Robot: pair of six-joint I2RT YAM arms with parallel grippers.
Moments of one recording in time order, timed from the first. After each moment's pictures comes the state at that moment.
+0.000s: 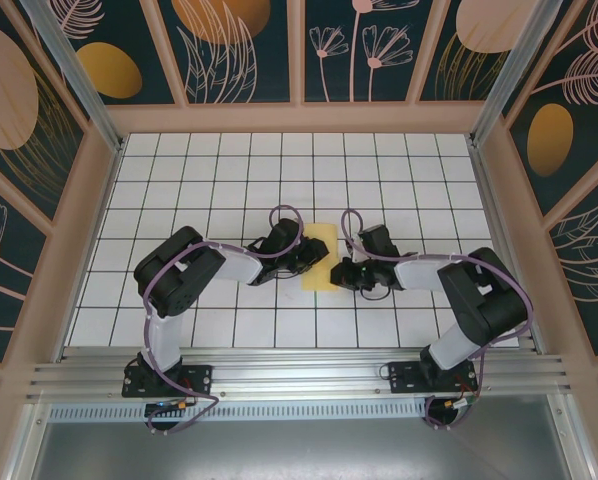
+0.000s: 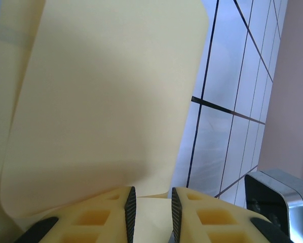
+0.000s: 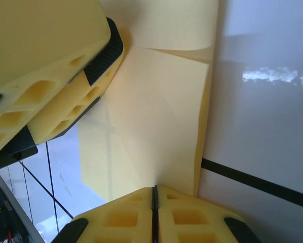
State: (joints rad) left arm -0.77 1.99 0.91 0.45 0.26 -1.26; right arm 0.50 1.57 0.55 0.04 -0.54 0.65
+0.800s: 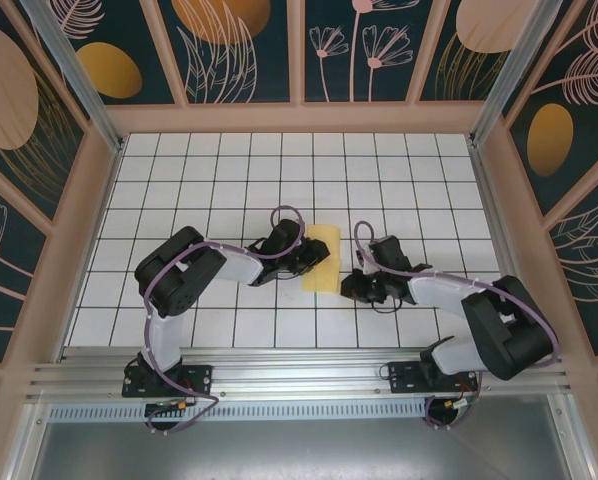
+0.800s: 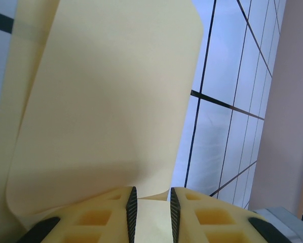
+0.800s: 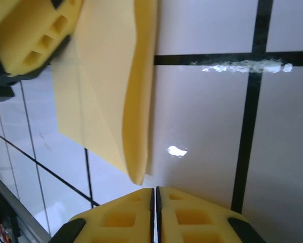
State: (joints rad) left arm -0.78 1.99 0.91 0.45 0.27 -1.26; right arm 0.50 1.36 0.45 -0.11 -0.50 0.65
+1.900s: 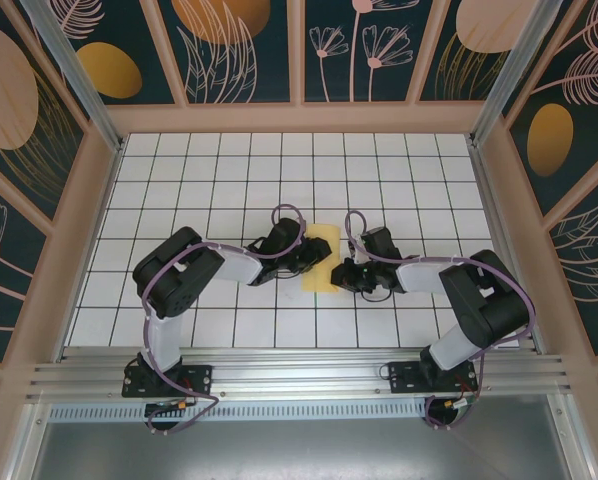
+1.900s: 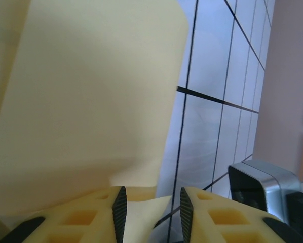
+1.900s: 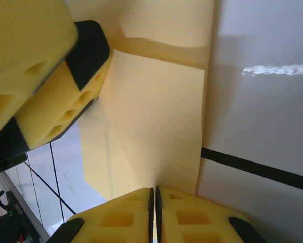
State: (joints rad) left arm -0.78 1.97 0.91 0.46 0.30 -1.23; right arm 0.49 1.56 0.53 0.06 -0.54 0.71
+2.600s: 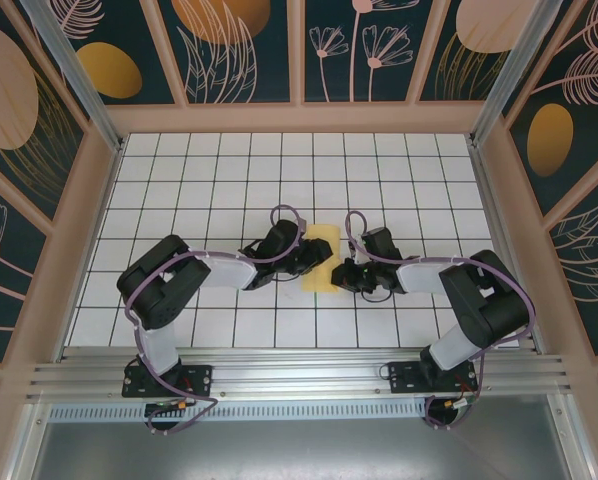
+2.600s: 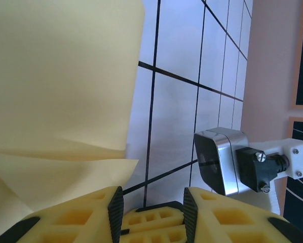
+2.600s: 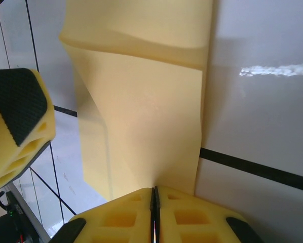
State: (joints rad) left arm -0.81 1.86 0.86 0.43 0.28 -1.23; right arm 0.49 1.56 0.52 0.07 -0.54 0.71
